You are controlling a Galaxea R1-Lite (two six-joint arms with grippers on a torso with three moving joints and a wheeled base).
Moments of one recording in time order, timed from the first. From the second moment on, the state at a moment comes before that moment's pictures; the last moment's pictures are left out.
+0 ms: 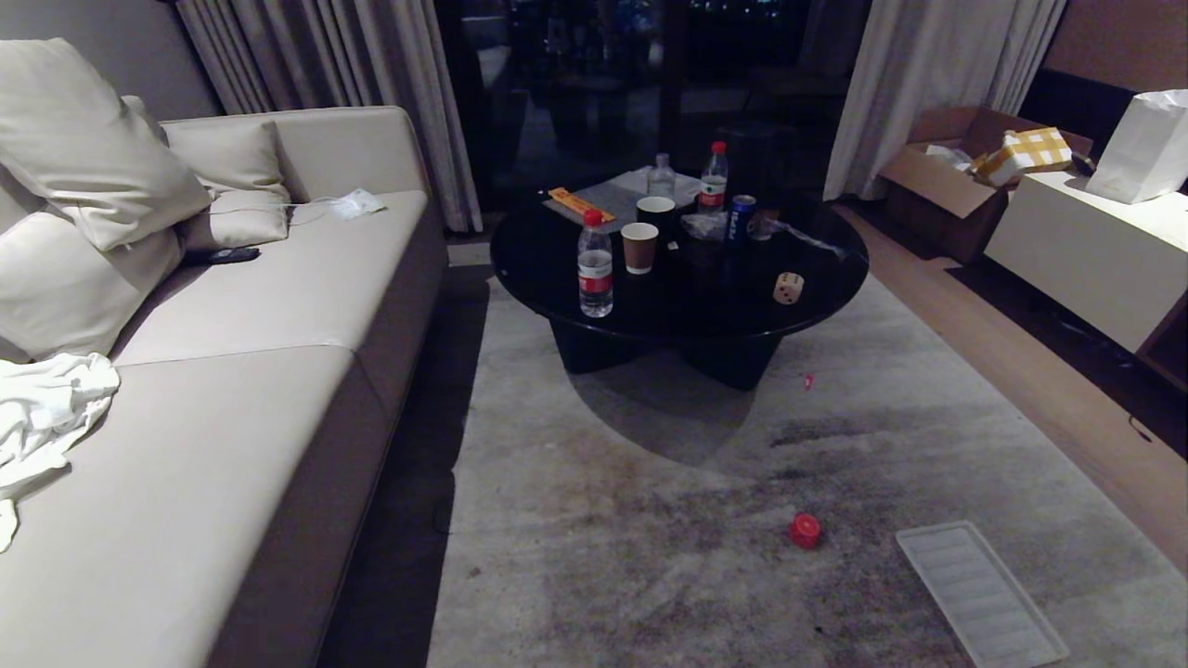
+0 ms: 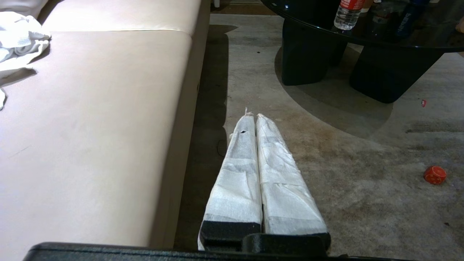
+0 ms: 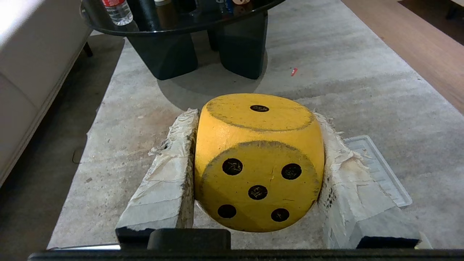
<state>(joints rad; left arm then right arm) 0.00 0.00 0.00 0.00 0.04 -0.03 0.00 0.00 0.00 0.00 -0.02 0.08</state>
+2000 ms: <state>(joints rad) 0.00 0.00 0.00 0.00 0.04 -0.03 0.00 0.00 0.00 0.00 -0.02 0.08</state>
